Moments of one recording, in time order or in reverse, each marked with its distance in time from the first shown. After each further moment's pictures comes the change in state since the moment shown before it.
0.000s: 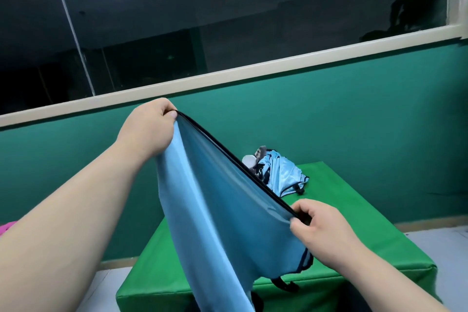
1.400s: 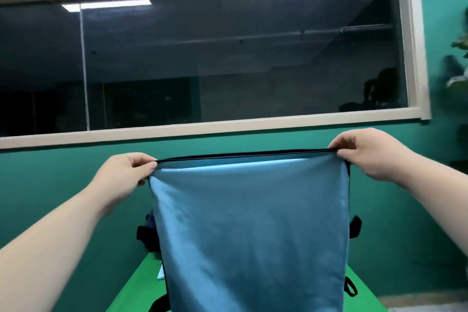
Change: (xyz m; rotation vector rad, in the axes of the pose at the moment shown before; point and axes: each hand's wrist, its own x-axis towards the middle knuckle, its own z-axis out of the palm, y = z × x) left_hand 0.006 -0.047 -0.024 -0.602 -0.063 -0.174; right_hand 0.105 -0.096 -0.220 -0.472 0.222 -0.117
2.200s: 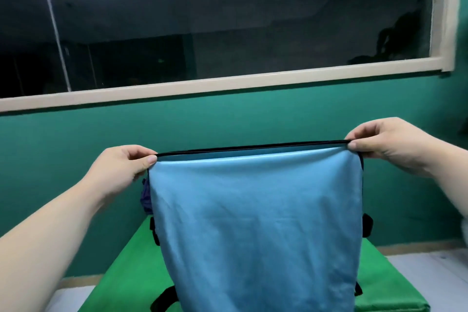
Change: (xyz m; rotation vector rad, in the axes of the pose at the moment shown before) left_hand 0.010 -0.077 0.052 -0.017 -0.087 -0.105; right_hand 0.016 0.082 0.087 0.644 -0.167 0.220
